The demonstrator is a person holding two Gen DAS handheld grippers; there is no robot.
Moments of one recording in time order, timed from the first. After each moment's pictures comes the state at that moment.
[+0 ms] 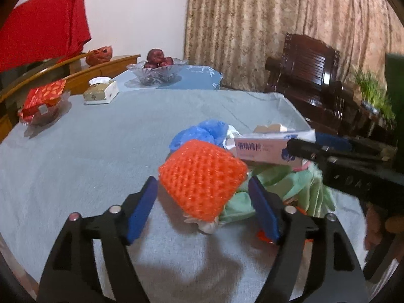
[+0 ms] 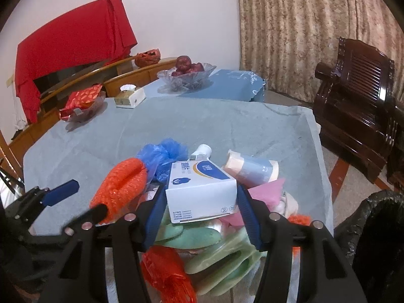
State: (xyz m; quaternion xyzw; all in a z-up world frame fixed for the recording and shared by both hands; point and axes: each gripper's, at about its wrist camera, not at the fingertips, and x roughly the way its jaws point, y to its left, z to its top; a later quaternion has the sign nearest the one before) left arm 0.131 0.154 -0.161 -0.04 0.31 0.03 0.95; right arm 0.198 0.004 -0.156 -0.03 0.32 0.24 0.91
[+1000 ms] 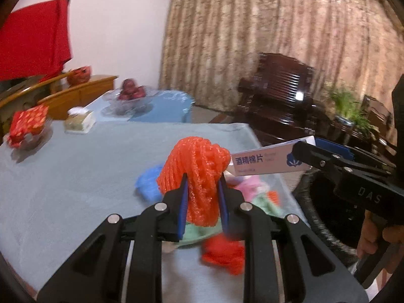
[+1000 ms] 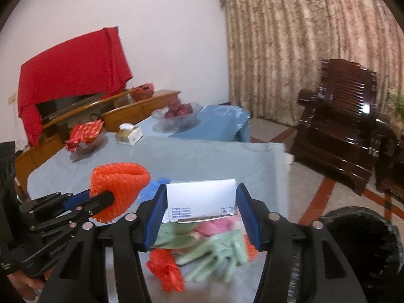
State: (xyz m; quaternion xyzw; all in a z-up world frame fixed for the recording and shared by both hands) left arm 0.112 0.106 -0.081 -0.05 0.25 -0.05 0.97; right arm 0.146 -0.063 -0.079 0.00 0.24 0.22 0.95
